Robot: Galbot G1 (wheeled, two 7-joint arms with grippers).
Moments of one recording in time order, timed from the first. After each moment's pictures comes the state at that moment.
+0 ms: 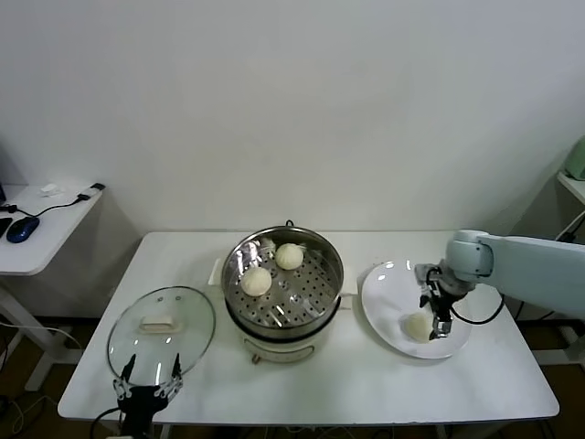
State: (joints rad) left arm 1.76 -1.50 -0.68 -1.97 0.00 -0.04 -0.04; right arm 0.48 0.72 -1.65 1.34 0.44 -0.41 -0.83
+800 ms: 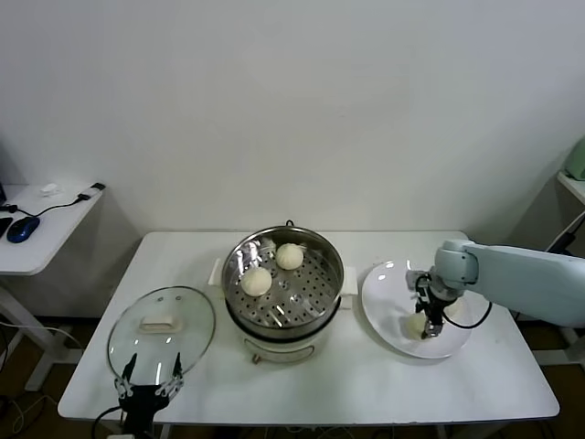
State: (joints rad) left arm 1.75 -1.50 -0.68 -1.96 0.00 -0.04 -0.04; right arm 0.43 0.75 -1.60 1.31 0.41 -0.42 -0.84
